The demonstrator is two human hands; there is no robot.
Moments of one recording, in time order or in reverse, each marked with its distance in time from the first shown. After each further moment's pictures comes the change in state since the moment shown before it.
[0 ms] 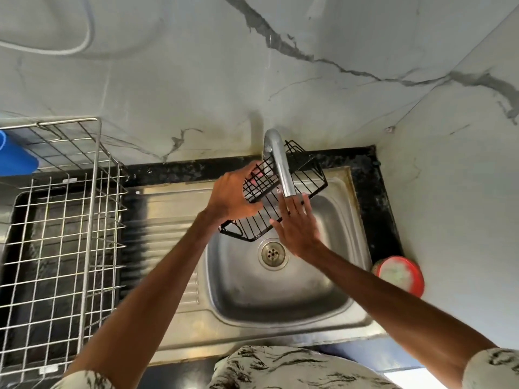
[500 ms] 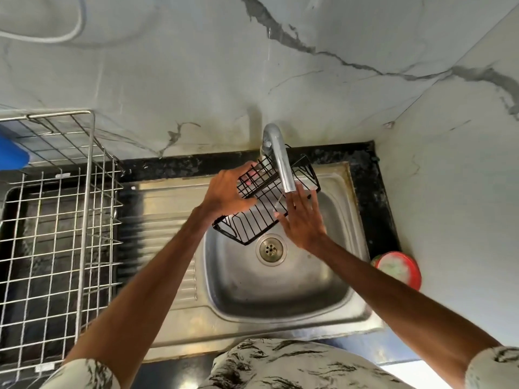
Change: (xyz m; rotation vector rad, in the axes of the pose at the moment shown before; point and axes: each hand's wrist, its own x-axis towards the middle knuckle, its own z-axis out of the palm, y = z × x) left_hand 0.004 -0.025 0.009 -0.010 -0.061 -0.063; right_hand 0.003 0.017 0.009 0.034 -0.086 0.037
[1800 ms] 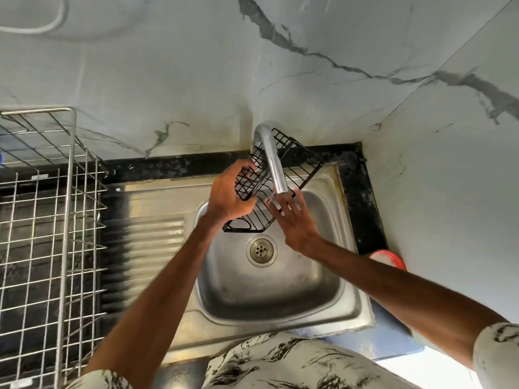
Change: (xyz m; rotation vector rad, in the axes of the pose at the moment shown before) left_hand 0.006 -0.002 0.036 -0.327 0.252 0.210; right_hand -0.008 0.001 -0.014 -0.394 -0.150 -0.170
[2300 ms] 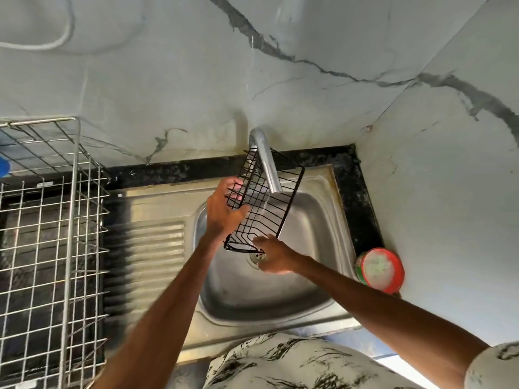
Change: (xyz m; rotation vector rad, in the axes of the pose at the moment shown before) left_hand -0.037 -0.003 0.014 -0.052 0.164 -0.209; right_hand -0.022 -0.053 -0.009 0.898 -0.360 -0.095
